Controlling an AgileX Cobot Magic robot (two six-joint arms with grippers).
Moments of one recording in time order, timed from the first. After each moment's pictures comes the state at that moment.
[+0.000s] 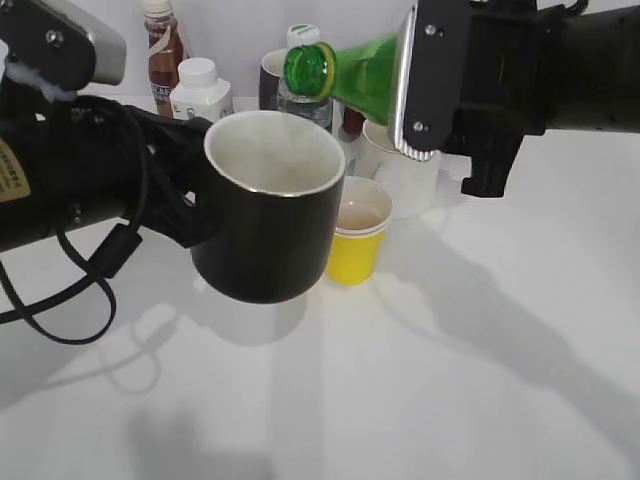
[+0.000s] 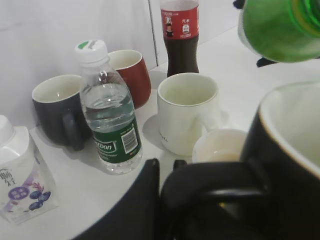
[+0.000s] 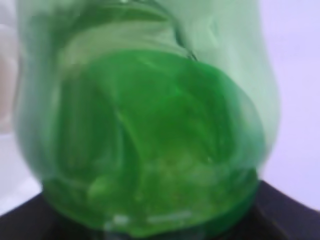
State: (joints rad) left arm -0.68 1.31 -0.59 0.13 -0.37 -0.01; right arm 0.65 1.41 -0.90 -1.03 0.09 -0.14
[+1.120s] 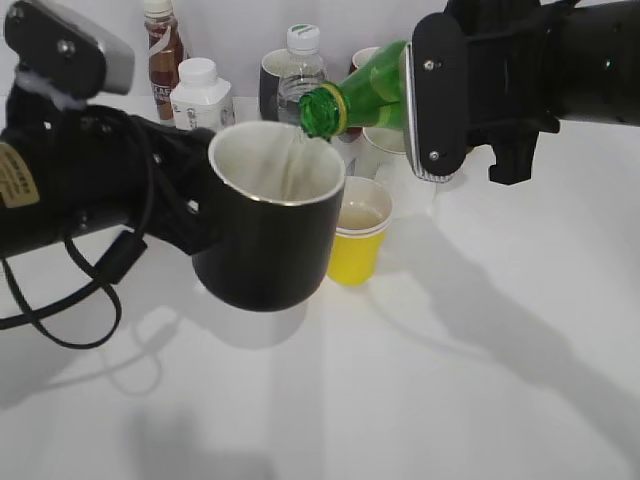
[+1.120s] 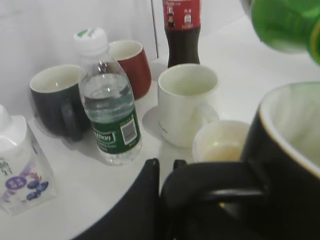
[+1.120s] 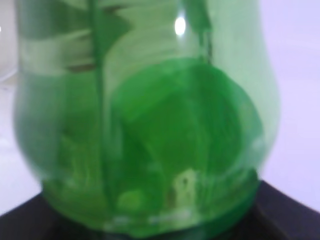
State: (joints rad) left arm -0.68 1.32 -0.59 0.12 -0.36 -0.01; right arm 0.65 1.41 -0.90 -1.31 0.13 -0.14
